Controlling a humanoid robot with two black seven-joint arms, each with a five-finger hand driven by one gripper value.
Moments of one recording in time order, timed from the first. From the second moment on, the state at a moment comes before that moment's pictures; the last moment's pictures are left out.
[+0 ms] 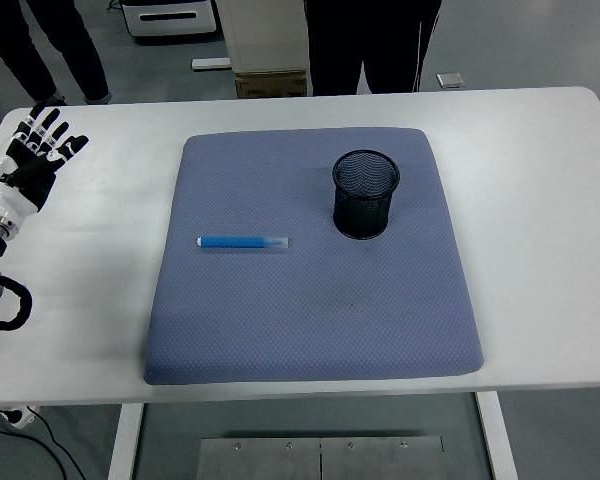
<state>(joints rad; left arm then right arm) -0.81 0.47 -0.23 -0.48 -0.26 -0.37 -0.57 0.03 0.00 0.28 0.23 -0.10 0.05 0.10</state>
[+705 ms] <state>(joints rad) -0.80 0.46 -0.23 -0.48 -0.26 -0.37 -0.58 0.03 0.00 0.28 0.23 -0.10 0.05 0.10</state>
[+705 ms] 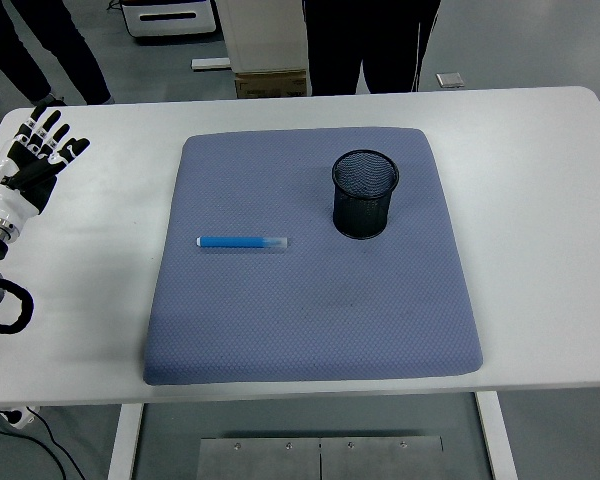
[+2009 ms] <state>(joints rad) -1.33 0.47 0.45 -0.79 0.29 -0.42 -0.55 0.03 0.00 0.28 0.23 -0.10 0.05 0.10</state>
